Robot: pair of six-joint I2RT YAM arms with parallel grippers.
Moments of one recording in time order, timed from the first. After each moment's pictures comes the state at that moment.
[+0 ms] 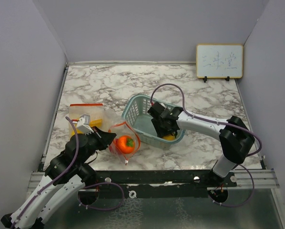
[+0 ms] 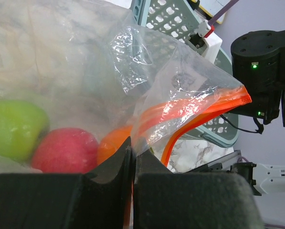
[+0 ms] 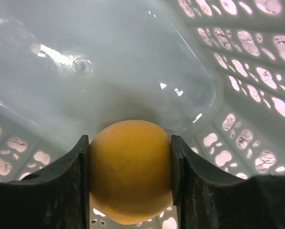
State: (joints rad) left arm -0.70 0.24 0.54 -0.64 -0.16 -0.92; right arm 0.88 1.67 1.13 -0.71 0.26 0.40
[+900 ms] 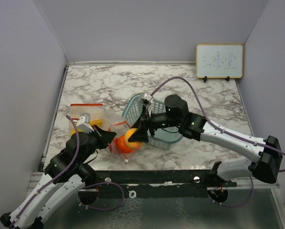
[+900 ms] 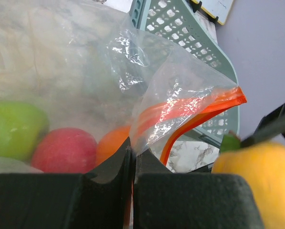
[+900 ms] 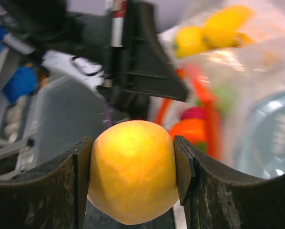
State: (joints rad) left arm -0.70 0.28 0.56 -0.64 -0.17 -0.91; right arm 0.95 1.29 1.08 -0.04 -0.56 0.34
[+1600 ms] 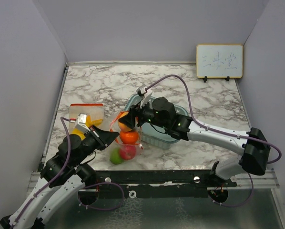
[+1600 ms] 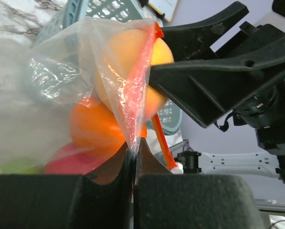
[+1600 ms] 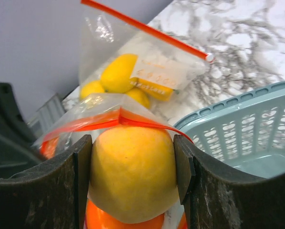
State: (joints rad) left arm -0.70 0.23 0.61 -0.61 -0.04 -1.05; right arm 1.04 1.45 1.08 0.18 -0.06 0.40
